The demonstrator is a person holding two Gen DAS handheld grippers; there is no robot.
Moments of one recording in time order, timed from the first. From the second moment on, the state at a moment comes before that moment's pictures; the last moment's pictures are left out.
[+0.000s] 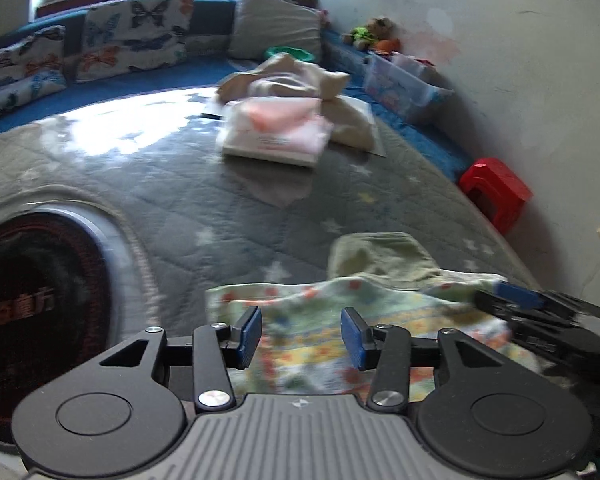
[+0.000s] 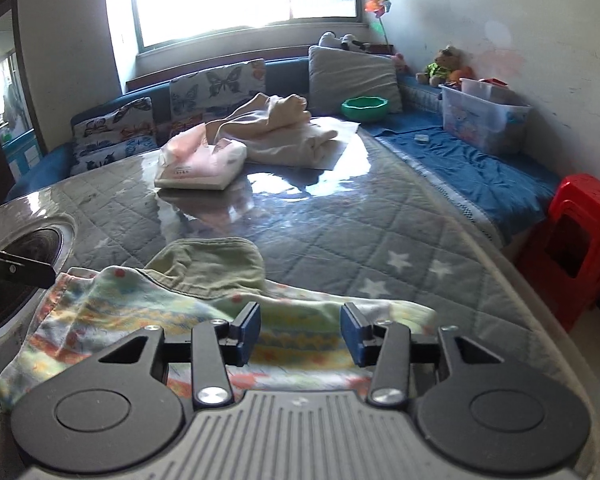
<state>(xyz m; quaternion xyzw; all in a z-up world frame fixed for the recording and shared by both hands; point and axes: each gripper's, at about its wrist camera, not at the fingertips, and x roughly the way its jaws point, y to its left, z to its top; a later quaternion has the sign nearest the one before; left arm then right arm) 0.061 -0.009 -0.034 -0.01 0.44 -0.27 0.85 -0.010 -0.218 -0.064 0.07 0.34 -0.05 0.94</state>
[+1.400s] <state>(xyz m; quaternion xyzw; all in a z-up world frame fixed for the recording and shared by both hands) 0.092 -0.071 -0.065 0.02 0.47 -0.29 0.83 0.042 -0.203 -0.092 0.04 0.38 -0.03 0.92</state>
